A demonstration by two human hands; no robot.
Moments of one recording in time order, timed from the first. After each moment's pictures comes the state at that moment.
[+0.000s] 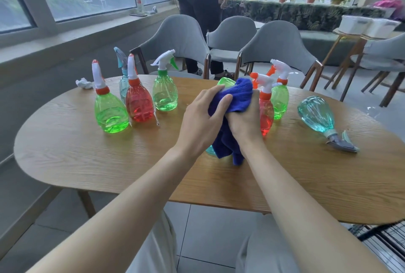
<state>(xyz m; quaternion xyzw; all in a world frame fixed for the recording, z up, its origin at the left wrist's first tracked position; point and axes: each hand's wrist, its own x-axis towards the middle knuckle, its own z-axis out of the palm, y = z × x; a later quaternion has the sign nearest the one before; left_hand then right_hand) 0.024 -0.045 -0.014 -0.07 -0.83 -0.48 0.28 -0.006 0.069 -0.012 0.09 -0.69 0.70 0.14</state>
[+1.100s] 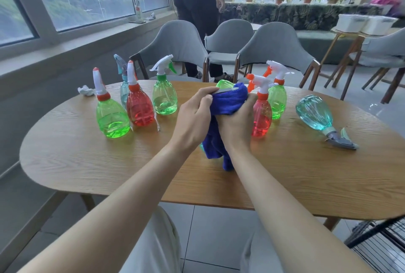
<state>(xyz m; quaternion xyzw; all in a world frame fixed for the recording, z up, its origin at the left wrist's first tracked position) 0.034 -0.053 0.002 -0.04 -0.79 -0.57 0.22 0.006 0.050 -0.015 0.03 -0.73 0.64 0.23</state>
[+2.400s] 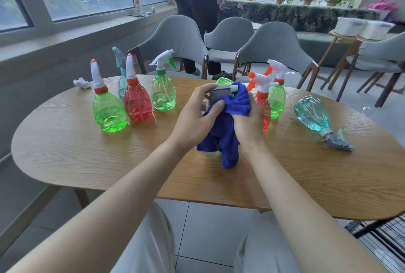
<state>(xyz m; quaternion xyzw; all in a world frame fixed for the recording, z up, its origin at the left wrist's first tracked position) 0.021 -0.062 -0.021 -0.10 -0.80 -0.56 0.20 -0.011 0.080 -0.027 0.12 -0.64 0.75 0.10</state>
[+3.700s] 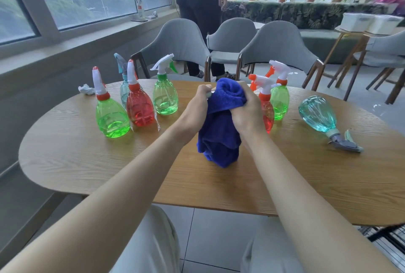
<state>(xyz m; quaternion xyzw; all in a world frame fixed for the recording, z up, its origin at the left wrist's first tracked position) 0.006 -0.055 0.016 0.01 -0.71 -0.70 0.03 -0.023 0.075 -0.001 0.18 -0.69 0.69 0.14</state>
